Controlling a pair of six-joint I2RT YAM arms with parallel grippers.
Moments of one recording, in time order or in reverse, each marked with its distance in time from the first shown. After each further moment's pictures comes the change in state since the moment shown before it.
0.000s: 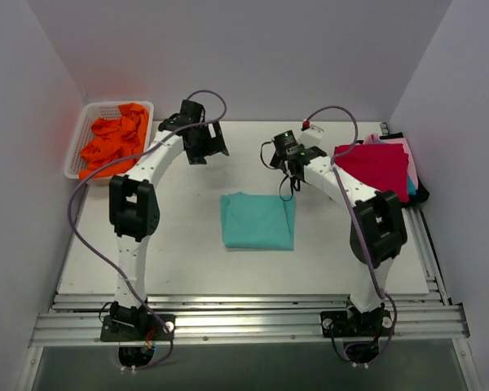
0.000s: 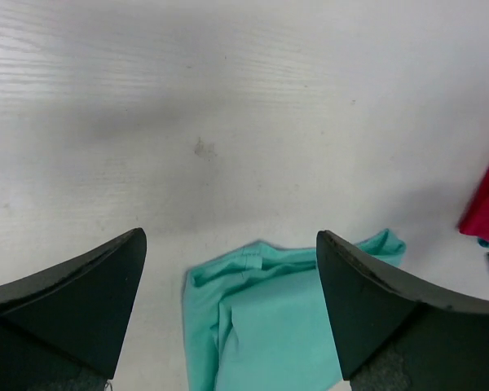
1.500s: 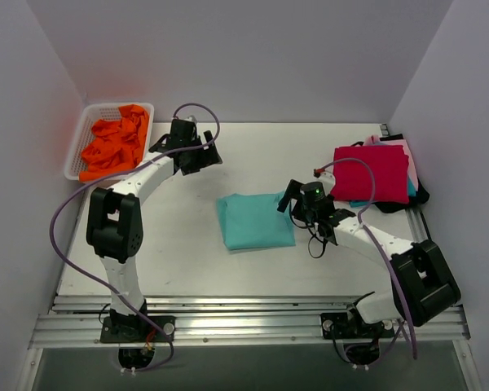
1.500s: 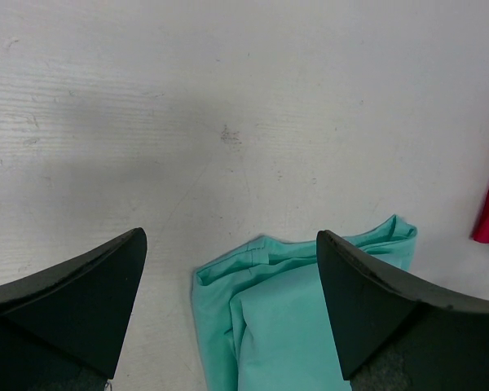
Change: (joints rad) left arm 0.009 -0.371 -0.573 0.385 -0.082 -0.001; right arm 0.005 -0.571 -0.937 0.613 -0.394 -0.114
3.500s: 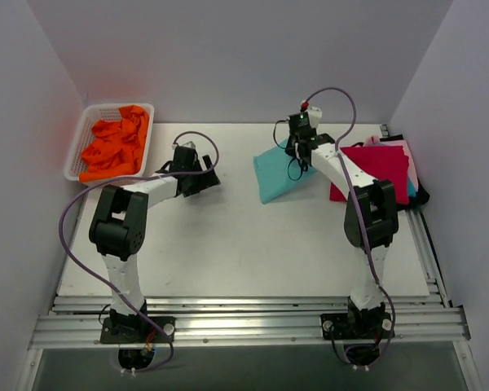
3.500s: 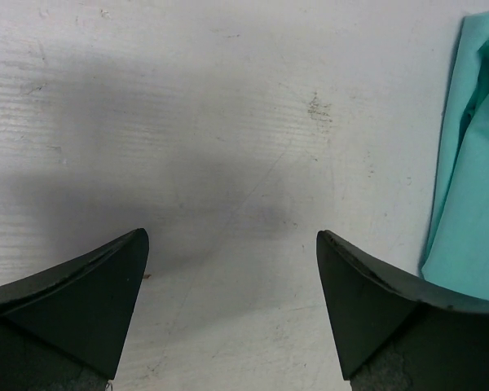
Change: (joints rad) left arm 0.002 0.035 -0.302 0.295 -0.032 -0.040; right arm -0.104 0.621 0.986 -0.366 0.070 -0.210
